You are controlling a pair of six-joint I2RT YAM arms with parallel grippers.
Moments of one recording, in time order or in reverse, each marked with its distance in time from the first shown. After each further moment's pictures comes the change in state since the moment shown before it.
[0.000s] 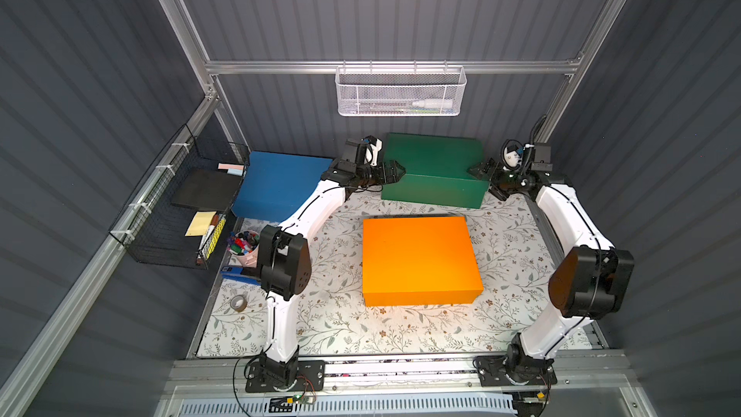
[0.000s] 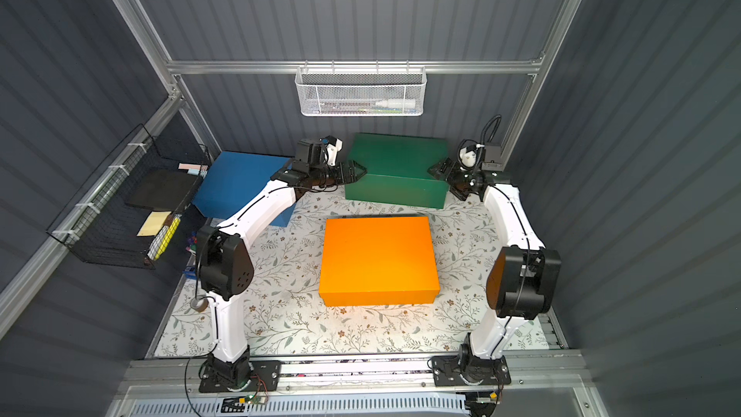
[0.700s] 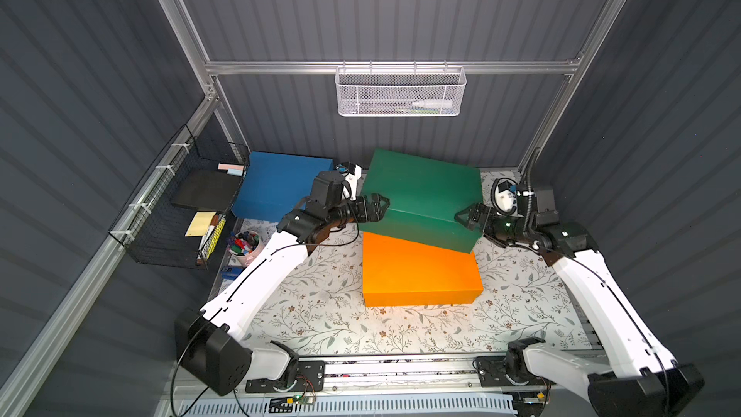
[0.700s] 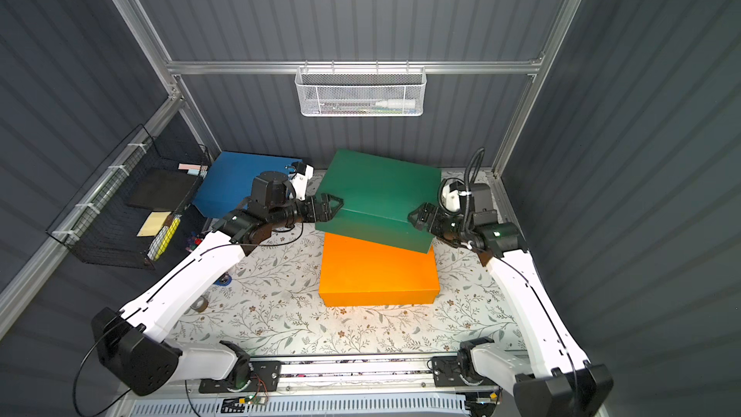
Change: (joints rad) left arm -0.112 -0.672 -0.564 -0.093 -0.197 -0.005; right arm 0.272 -0.622 -0.380 -0.222 0.193 0.056
